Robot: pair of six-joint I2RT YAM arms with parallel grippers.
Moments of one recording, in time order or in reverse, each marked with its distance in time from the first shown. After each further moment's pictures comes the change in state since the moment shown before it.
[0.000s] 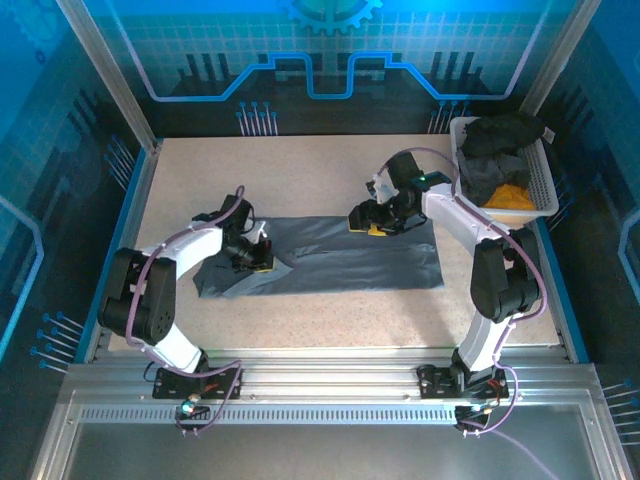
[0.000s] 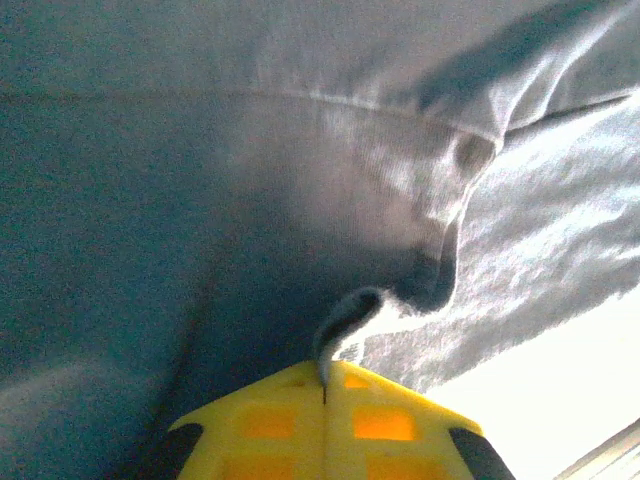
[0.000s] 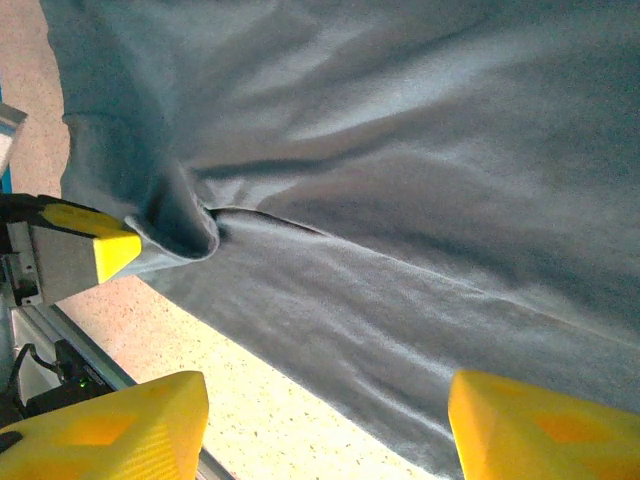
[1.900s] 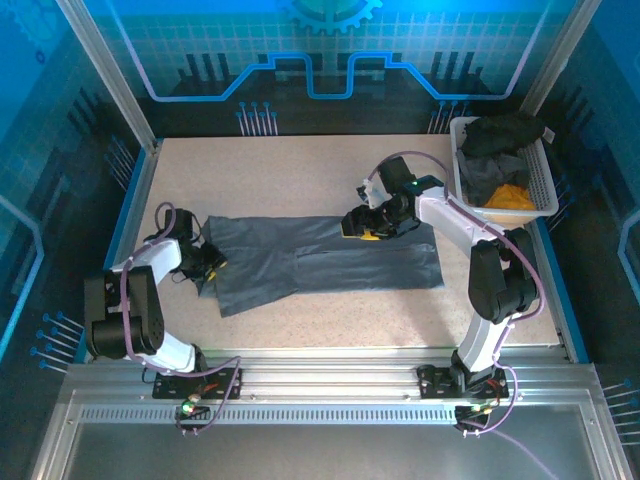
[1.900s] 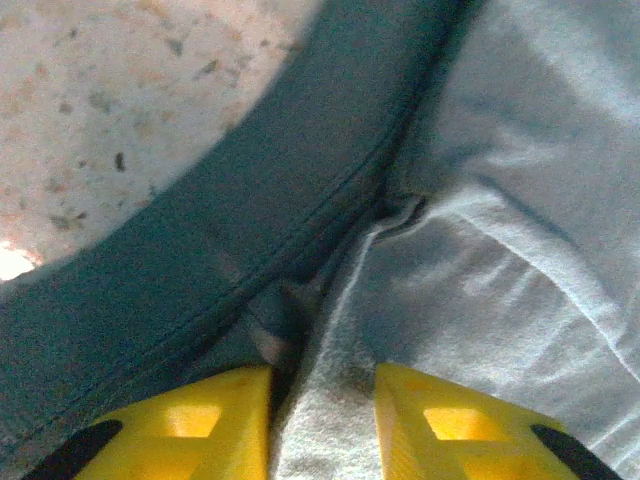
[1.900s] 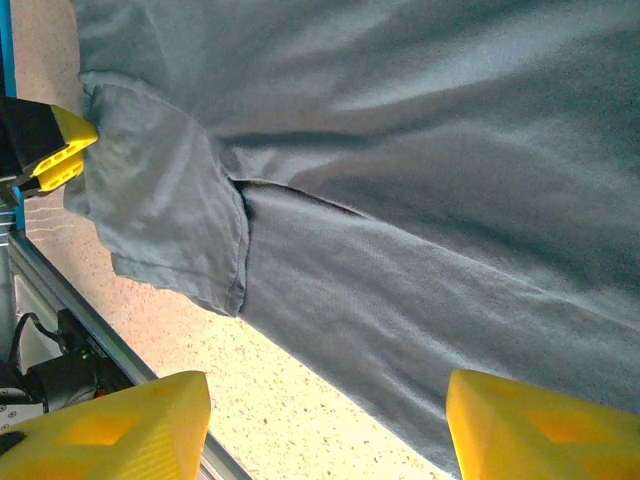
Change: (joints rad) left arm 0.396 -0.107 -0.182 0.141 -0.164 -0.365; right arm 0.047 0.002 -0.019 0.020 -0.026 -0.023
